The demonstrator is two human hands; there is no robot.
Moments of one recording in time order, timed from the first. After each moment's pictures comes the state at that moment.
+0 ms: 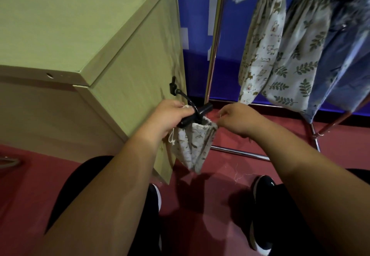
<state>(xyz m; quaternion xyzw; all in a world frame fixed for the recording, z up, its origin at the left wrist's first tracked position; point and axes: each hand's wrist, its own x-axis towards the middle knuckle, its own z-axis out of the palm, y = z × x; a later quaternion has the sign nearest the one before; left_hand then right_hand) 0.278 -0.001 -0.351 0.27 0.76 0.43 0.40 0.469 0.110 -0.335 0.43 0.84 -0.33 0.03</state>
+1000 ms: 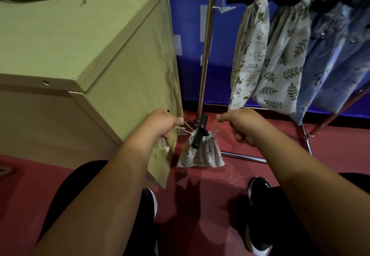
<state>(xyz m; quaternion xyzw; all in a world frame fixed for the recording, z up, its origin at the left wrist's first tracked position) 0.273 -0.003 -0.352 0.24 0.83 0.31 0.41 0.494 0.124 -0.357 0.57 0.56 -0.60 -0.10</state>
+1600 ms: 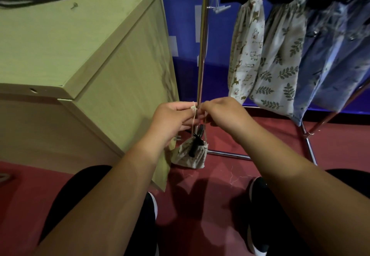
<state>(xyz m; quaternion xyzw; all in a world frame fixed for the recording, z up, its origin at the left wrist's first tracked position) 0.318 0.004 -0.334 0.29 0.67 0.52 0.43 0.459 0.101 -0.326 0.46 0.68 -0.54 -0.17</state>
